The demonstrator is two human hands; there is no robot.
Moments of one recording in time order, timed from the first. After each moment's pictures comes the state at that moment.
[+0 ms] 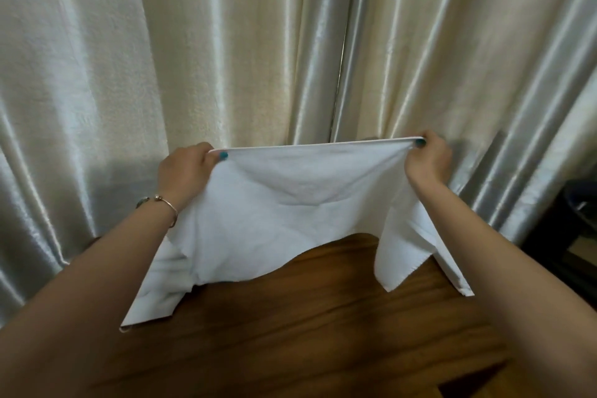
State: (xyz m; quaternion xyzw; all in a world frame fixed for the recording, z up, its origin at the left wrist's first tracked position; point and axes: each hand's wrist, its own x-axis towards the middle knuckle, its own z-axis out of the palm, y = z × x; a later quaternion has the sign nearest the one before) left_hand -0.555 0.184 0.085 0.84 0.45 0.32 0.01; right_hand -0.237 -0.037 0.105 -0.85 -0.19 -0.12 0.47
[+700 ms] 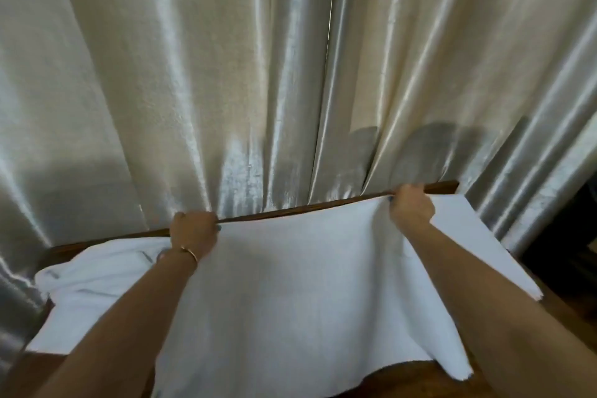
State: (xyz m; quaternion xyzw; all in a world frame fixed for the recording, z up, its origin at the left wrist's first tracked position) left_hand -0.479 0.211 -0.059 0.87 0.50 0.05 -0.04; right_hand -0.132 0.014 -0.029 -0.95 -0.26 0.00 0.17
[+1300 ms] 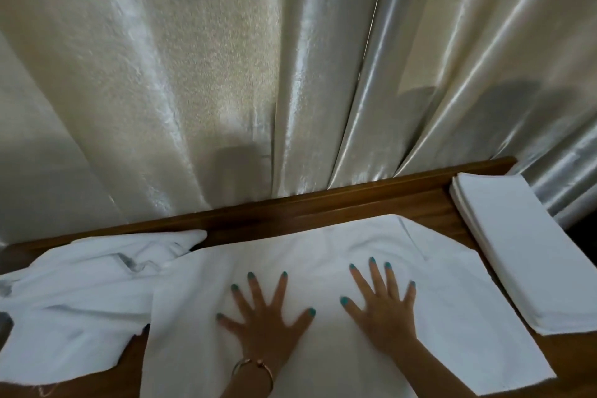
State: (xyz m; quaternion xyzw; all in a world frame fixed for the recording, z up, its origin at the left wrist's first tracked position) left_hand -0.419 0.117 -0.246 0.79 0.58 -0.10 0.16; right_hand -0.223 0.010 -0.266 -0.89 -0.44 0.11 -0.02
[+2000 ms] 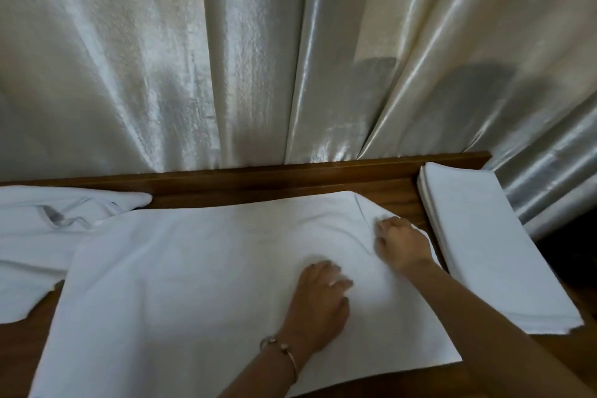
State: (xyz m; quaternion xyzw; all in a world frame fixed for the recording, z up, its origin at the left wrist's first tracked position) left_hand -0.271 0.020 -0.252 0.93 0.26 0.16 0.21; right_hand -0.043 0.000 -0.223 -0.87 -0.49 0.04 -0.02
